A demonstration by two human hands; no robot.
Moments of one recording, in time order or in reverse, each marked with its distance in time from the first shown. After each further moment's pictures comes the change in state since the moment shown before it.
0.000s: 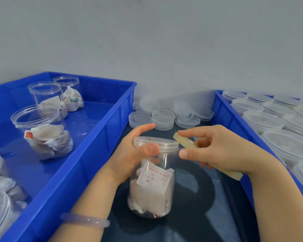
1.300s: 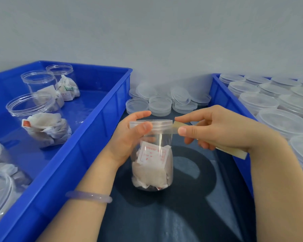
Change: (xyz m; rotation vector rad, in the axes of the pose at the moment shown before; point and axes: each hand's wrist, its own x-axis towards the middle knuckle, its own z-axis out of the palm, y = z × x) left_hand 0.003 -0.002 0.004 -0.014 0.061 0.063; right_hand -0.002 0.006 -0.005 0.046 -0.035 0.002
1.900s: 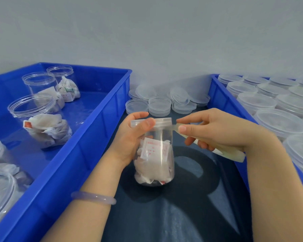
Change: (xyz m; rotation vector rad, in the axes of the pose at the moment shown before) left_hand 0.000 -0.003 0.011 -0.059 0.058 -0.039; right_hand 0.002 0.003 0.000 0.007 0.026 0.067
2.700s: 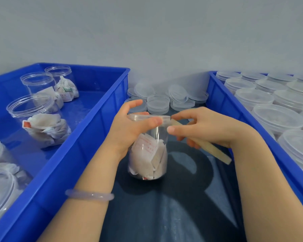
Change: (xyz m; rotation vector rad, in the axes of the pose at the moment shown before) left_hand 0.003 0.012 0.002 0.280 0.133 0.065; right_hand 0.008 -0.004 0.010 -0.035 -0.010 -0.009
